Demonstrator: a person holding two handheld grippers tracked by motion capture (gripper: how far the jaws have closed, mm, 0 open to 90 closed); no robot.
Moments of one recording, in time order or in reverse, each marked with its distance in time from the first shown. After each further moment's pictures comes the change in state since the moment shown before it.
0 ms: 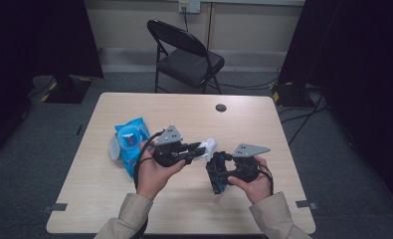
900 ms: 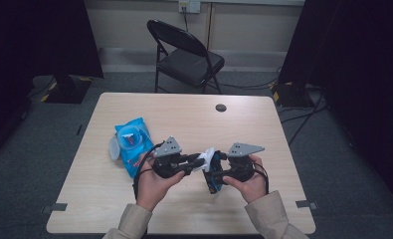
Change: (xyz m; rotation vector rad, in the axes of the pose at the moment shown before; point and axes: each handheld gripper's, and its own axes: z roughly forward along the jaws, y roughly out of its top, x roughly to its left) left arm -0.008 -0.026 0.004 0.012 -0.019 -0.032; right arm 0.010 0.009 0.008 0.006 0.010 -0.020
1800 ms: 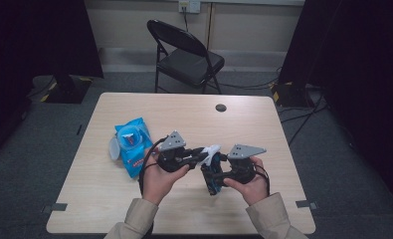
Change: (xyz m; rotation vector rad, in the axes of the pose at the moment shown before) left arm 0.004 0.012 0.012 -0.027 0.009 -0.021; right arm 0.005 0.000 -0.005 -0.020 0.019 -0.007
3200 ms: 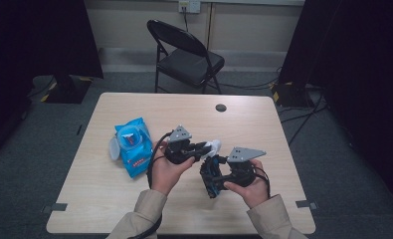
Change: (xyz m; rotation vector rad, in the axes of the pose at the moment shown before) left arm 0.016 0.002 0.023 0.026 0.056 -0.048; right arm 0.006 -0.002 -0.002 0.000 0.036 -0.025
